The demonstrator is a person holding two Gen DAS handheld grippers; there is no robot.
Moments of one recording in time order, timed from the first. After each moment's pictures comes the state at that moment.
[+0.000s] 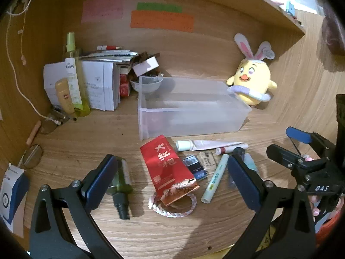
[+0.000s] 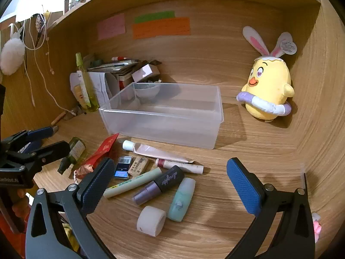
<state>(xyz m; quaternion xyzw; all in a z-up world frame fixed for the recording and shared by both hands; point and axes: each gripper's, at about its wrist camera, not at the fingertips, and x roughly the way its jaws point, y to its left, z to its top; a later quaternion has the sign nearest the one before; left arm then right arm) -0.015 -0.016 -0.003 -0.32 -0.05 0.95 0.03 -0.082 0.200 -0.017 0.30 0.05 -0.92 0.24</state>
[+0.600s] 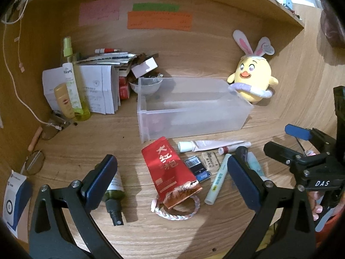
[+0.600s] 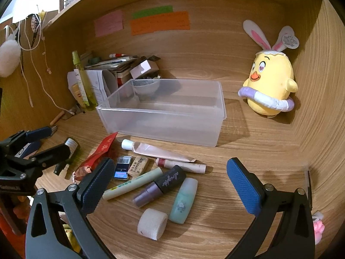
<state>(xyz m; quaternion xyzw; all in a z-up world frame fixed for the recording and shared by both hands) -0.019 -0.012 0.002 -0.32 -0.03 0.95 0.03 -0.090 0.197 -0.021 0.32 0.04 -0.92 0.24</state>
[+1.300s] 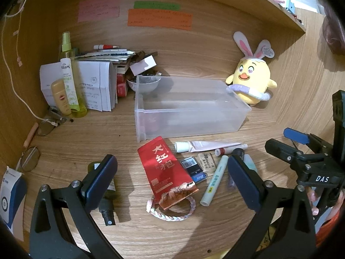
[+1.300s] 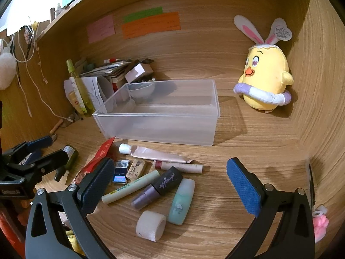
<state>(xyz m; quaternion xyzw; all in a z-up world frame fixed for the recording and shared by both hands) -0.023 -0.015 0.001 -0.32 -0.05 0.94 0.04 -0.094 0.205 -0.019 0.32 0.01 -0.92 0.23</state>
